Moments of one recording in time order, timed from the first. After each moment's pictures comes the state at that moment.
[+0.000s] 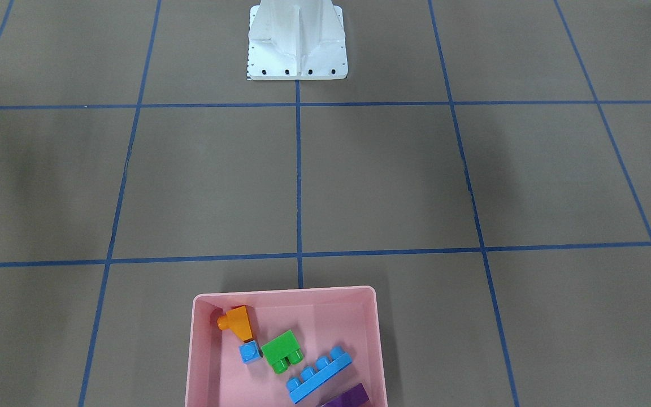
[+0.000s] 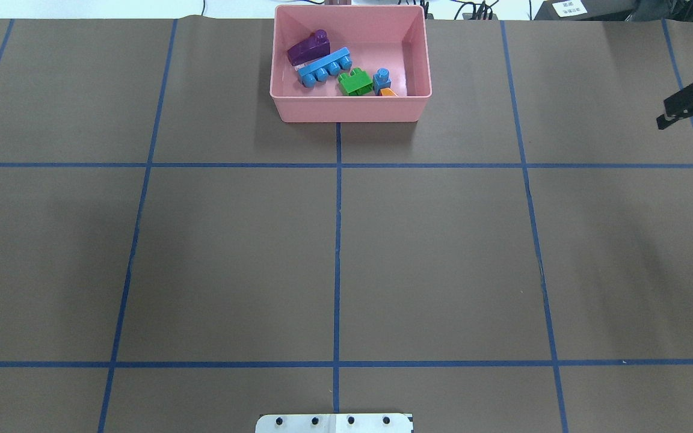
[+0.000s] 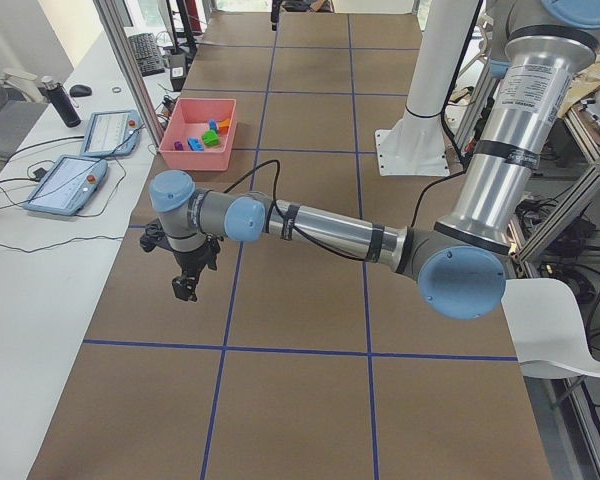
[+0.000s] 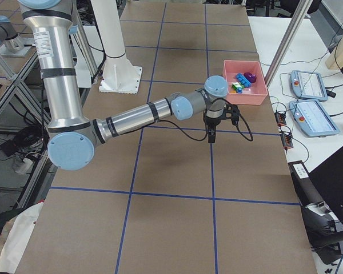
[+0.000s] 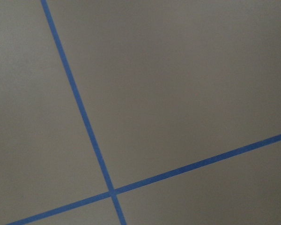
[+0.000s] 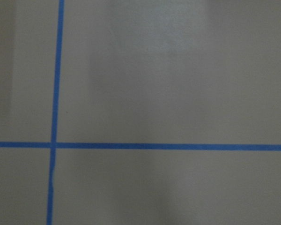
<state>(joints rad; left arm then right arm) -1.47 -1.84 -1.48 -1.53 -2.30 0.14 1.32 -1.46 1.79 -1.54 2.33 0.42</state>
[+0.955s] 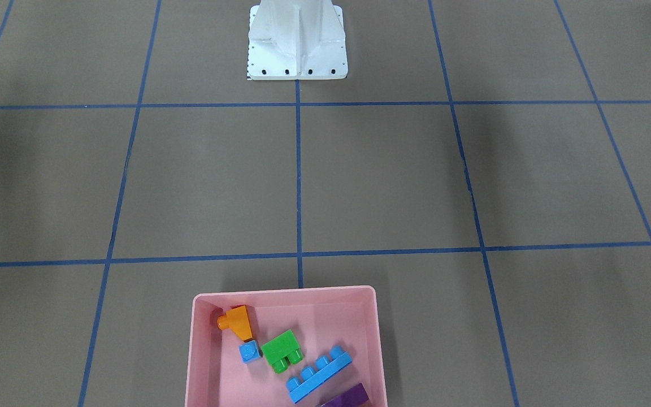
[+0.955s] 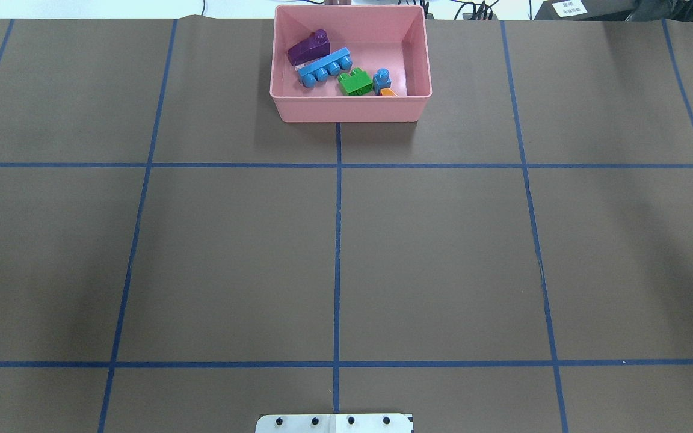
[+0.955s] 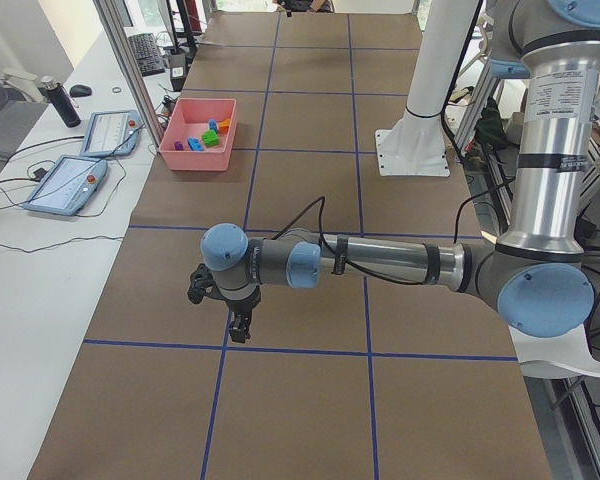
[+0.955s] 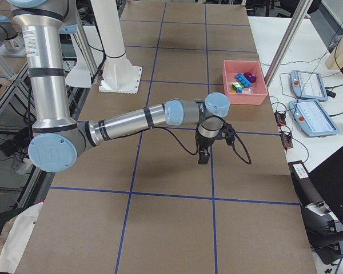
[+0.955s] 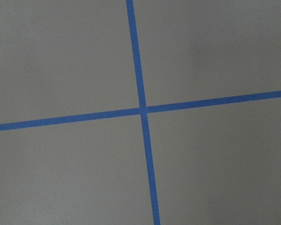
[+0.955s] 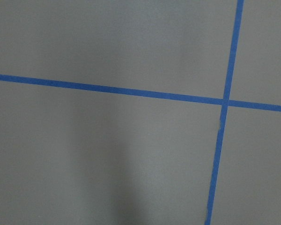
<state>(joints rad) -1.50 -1.58 -1.64 -1.60 -2.38 0.08 1.41 -1.48 1.79 -1.82 2.33 0.06</state>
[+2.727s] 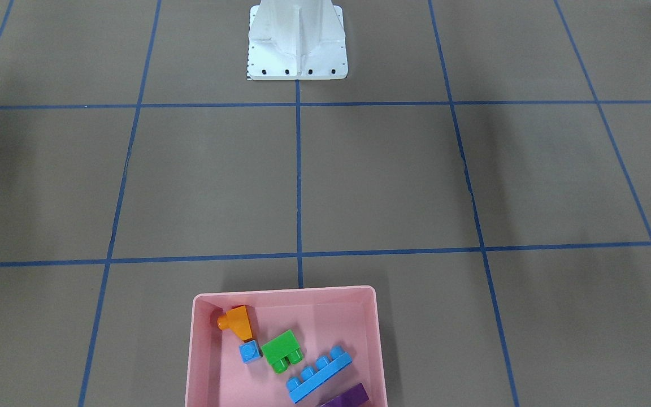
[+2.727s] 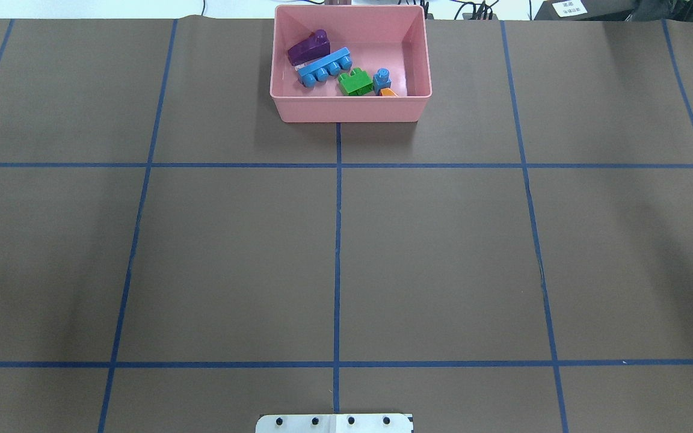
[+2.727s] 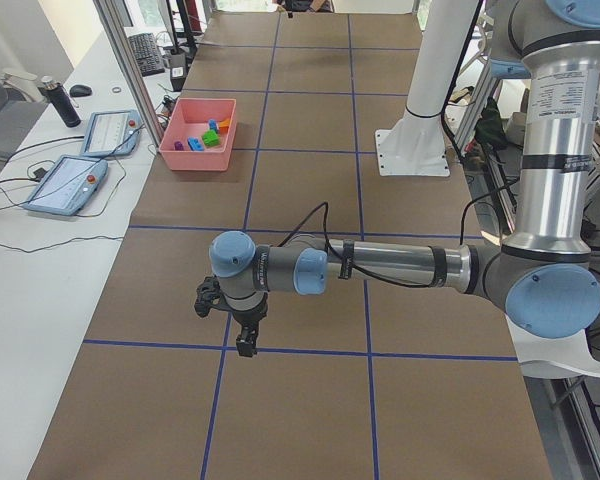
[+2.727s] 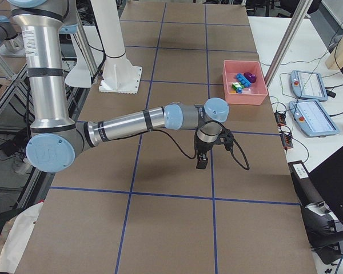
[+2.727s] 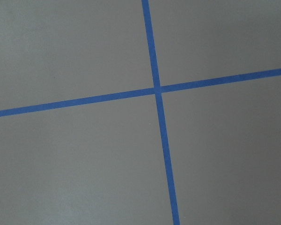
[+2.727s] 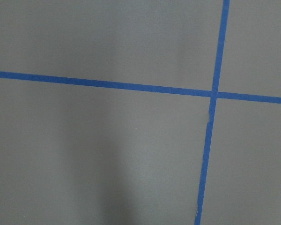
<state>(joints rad) -1.49 -1.57 -1.59 -1.56 -2.29 0.05 1.41 -1.50 1.77 -1.81 2.32 0.06</state>
